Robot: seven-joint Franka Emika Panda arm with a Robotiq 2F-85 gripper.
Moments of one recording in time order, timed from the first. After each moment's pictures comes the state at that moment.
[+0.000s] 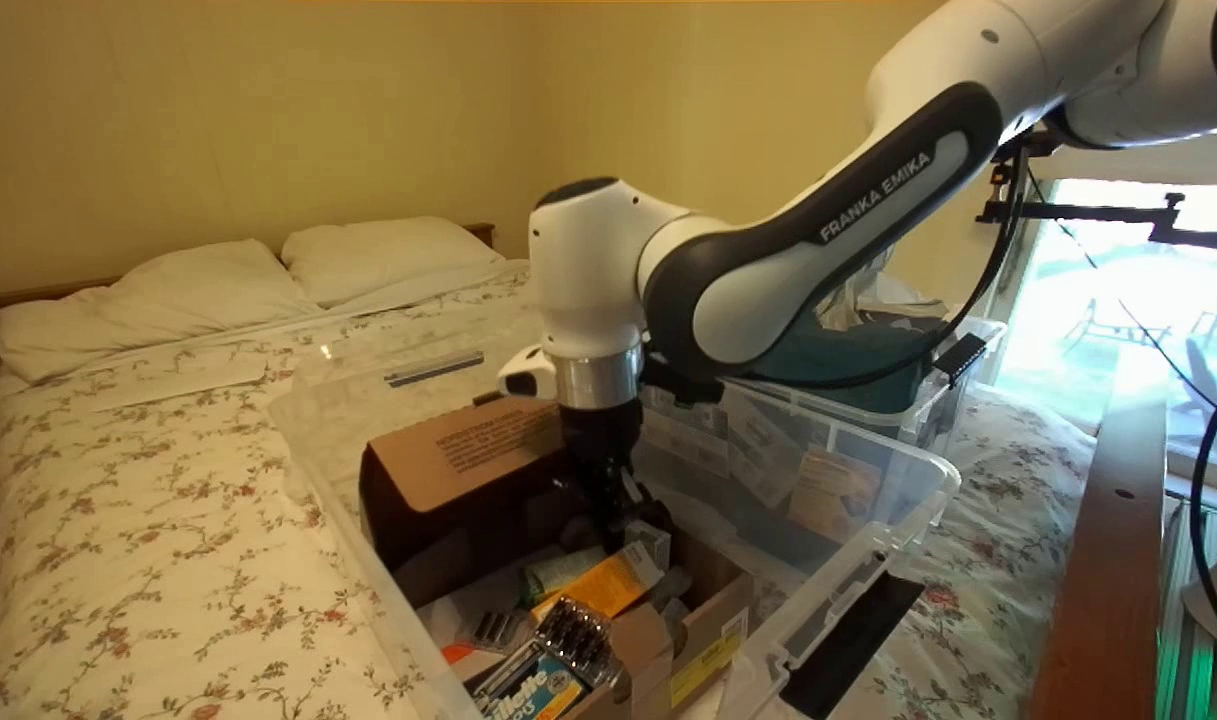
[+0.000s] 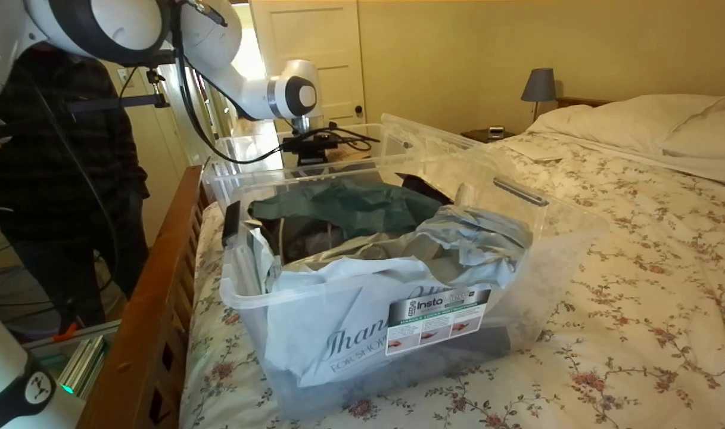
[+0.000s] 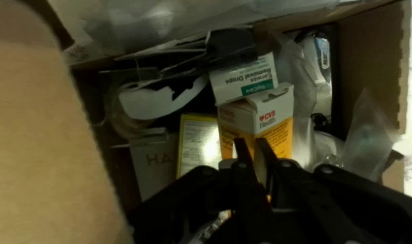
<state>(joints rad) 0.50 0.70 0.33 -1.51 -0.29 2.10 -0.42</state>
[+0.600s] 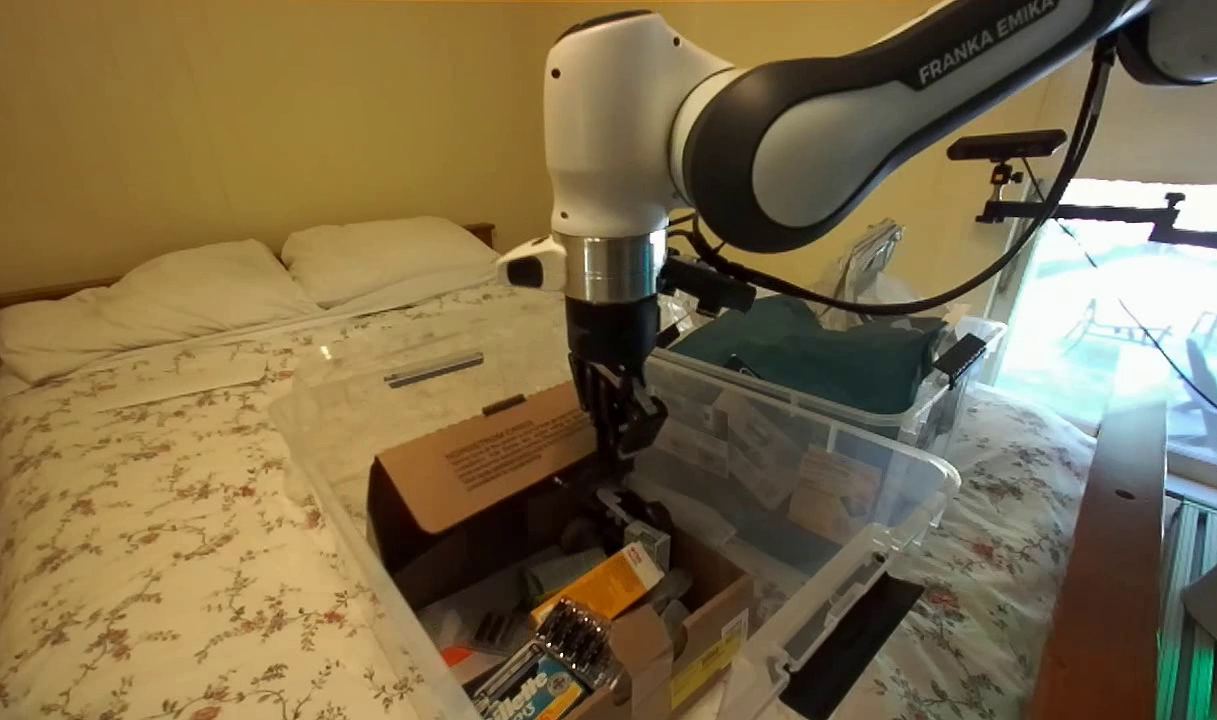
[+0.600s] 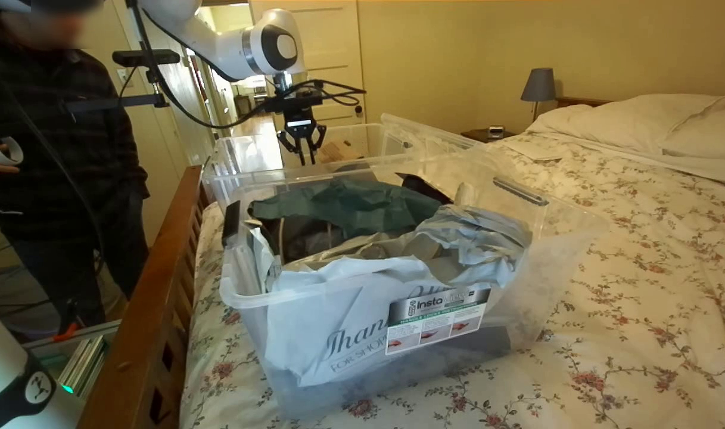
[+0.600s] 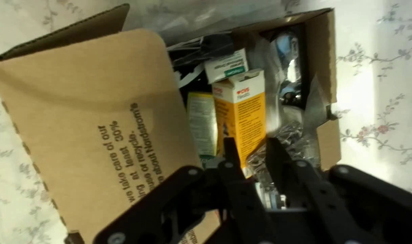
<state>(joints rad) 0.52 0.52 0.34 -1.55 -0.28 2.01 -0.37</state>
